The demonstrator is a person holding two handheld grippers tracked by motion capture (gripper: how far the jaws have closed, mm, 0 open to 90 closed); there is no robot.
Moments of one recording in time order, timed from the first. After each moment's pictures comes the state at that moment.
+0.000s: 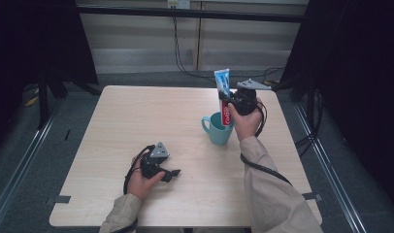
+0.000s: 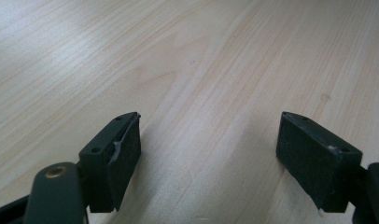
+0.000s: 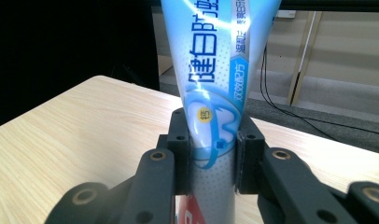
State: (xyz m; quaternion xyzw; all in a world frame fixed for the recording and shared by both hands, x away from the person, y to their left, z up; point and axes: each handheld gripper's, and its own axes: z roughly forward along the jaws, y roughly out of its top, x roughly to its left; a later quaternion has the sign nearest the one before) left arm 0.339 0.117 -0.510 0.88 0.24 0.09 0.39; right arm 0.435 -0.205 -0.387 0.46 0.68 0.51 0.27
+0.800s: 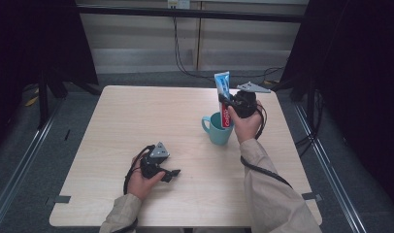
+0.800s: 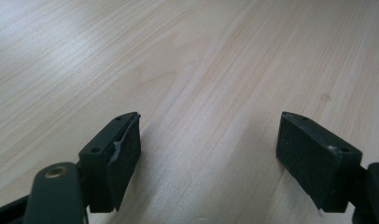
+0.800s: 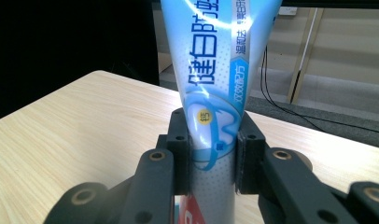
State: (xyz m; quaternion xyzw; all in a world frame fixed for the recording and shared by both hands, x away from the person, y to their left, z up) left arm 0.339 0.117 -0.510 0.88 0.24 0.09 0.39; right arm 0.432 -0.206 -0.395 0.45 0.68 0.51 0.26
